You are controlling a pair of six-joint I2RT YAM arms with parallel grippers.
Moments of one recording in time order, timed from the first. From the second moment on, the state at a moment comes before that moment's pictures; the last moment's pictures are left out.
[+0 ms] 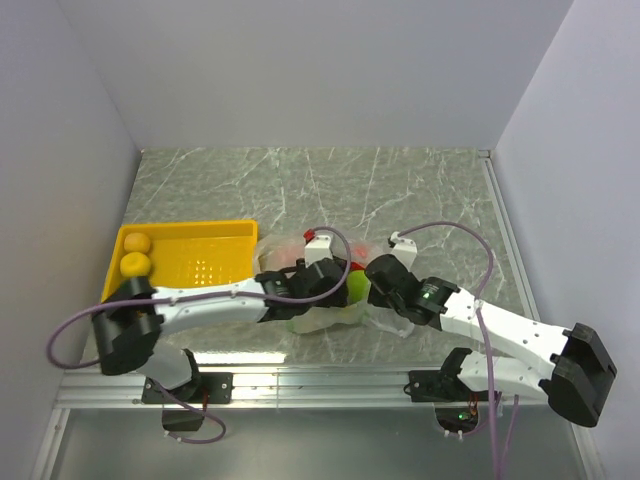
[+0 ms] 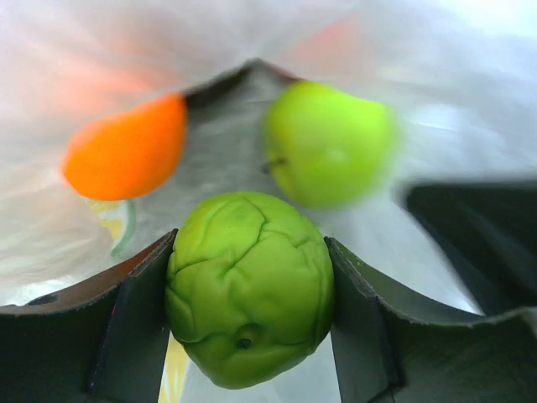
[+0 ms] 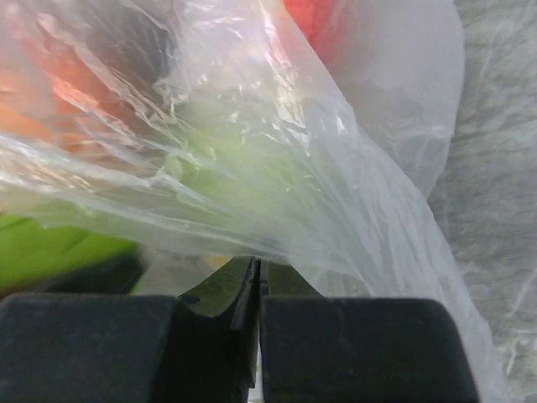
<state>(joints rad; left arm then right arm) -1.14 1.52 0.96 -0.26 -0.44 -0.89 0.87 1.06 0.66 -0.52 0.42 0.89</state>
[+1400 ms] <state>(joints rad) 0.08 1.08 0.65 -0.36 -0.20 -0.81 0.87 1.10 0.64 -0.52 0.44 0.84</state>
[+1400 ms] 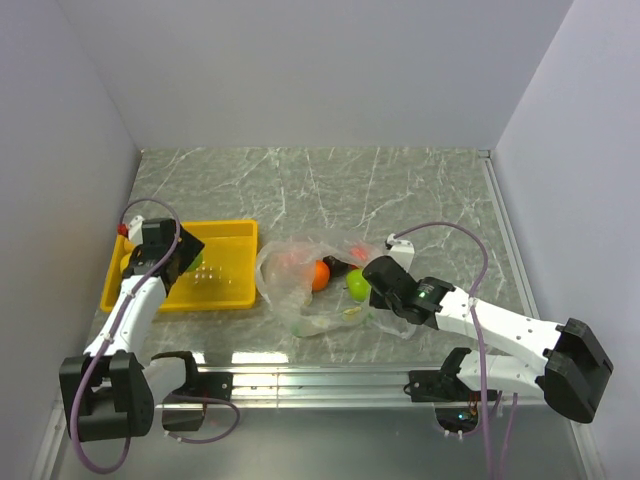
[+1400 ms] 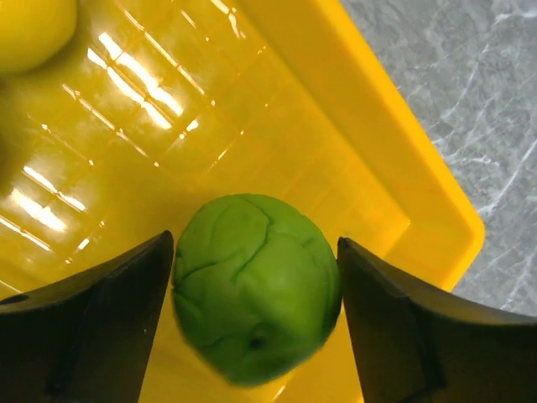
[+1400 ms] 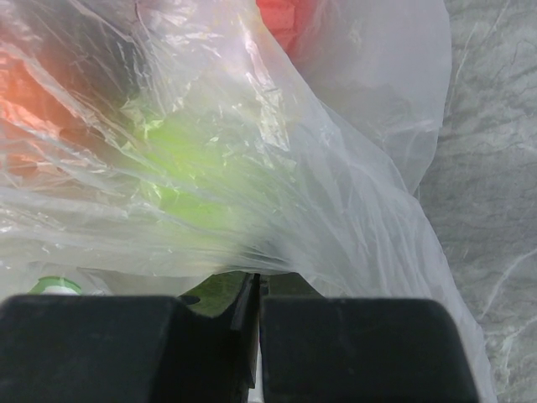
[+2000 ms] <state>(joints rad) -0.28 0.79 0.81 -0.44 -0.13 -0.64 0.87 1.10 0.66 -0.52 0.46 0.80</state>
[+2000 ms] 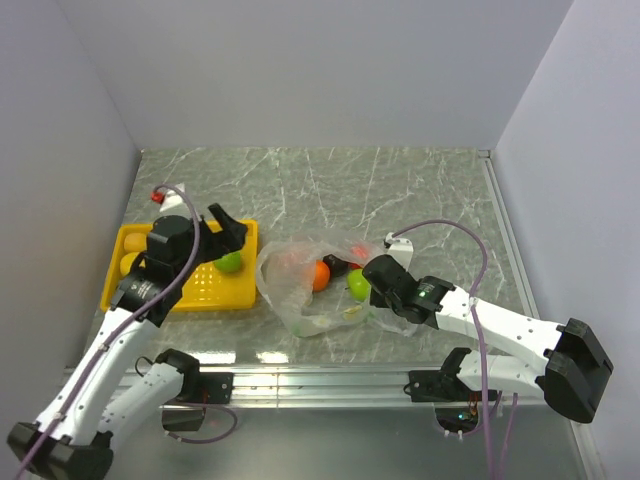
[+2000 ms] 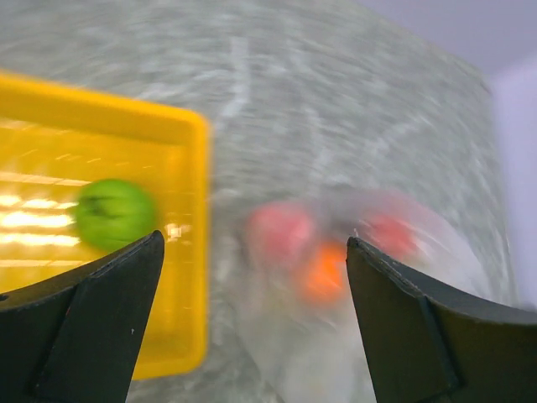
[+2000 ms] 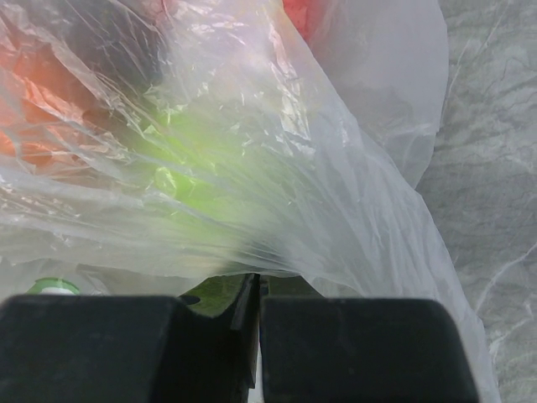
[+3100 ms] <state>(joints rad) -1.06 1.51 1.23 -0.51 -0.23 -0.18 0.87 1.07 0.67 -0.55 0.46 0.80</state>
